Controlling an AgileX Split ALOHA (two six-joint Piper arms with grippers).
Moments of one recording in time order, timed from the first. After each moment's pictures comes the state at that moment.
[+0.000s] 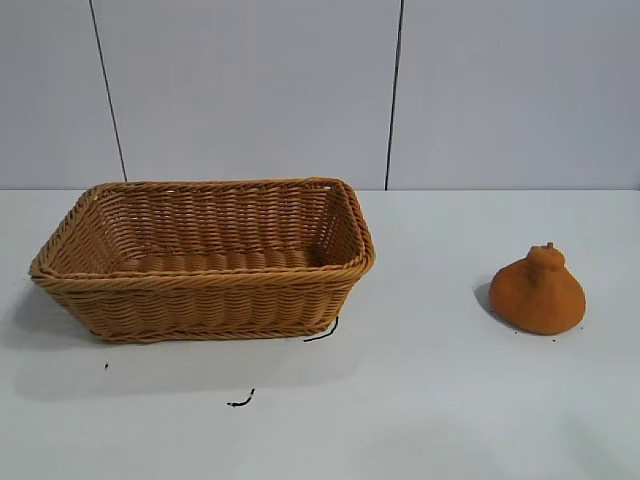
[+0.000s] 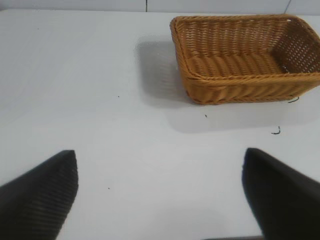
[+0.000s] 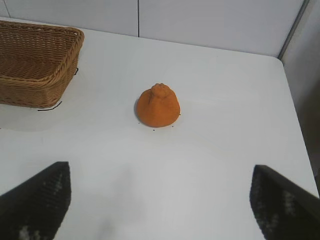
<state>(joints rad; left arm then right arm) -0.03 -0.01 -0.50 -0.05 1.07 0.00 0.07 0.00 -0.50 0.03 1.02 -0.06</state>
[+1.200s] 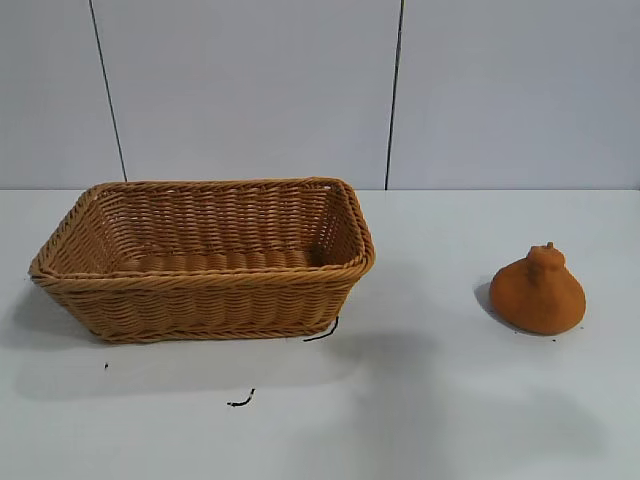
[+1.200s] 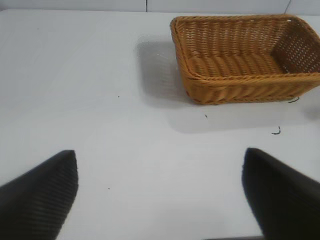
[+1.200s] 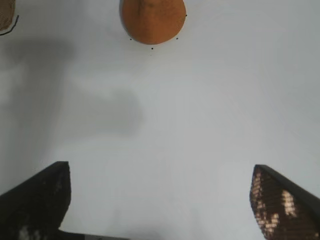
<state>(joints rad) -0.03 -0.01 -0.50 -0.05 1.07 0.00 0.07 1.51 -1.17 0.04 0.99 0.08</state>
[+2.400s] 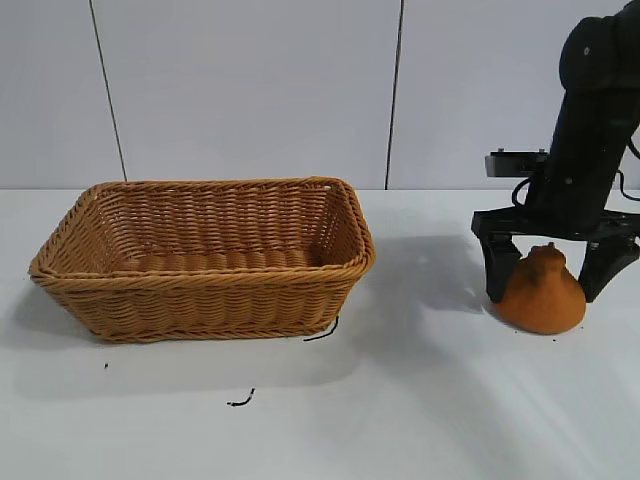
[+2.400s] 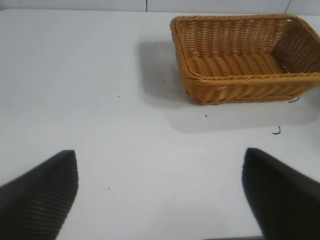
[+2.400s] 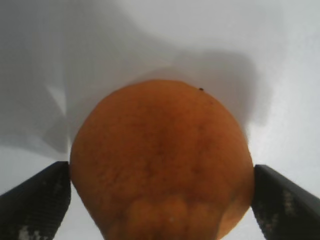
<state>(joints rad) -0.03 -0.01 -0.50 -0.05 1.07 0.00 0.07 2.18 -1.51 0.06 0.97 0.05</state>
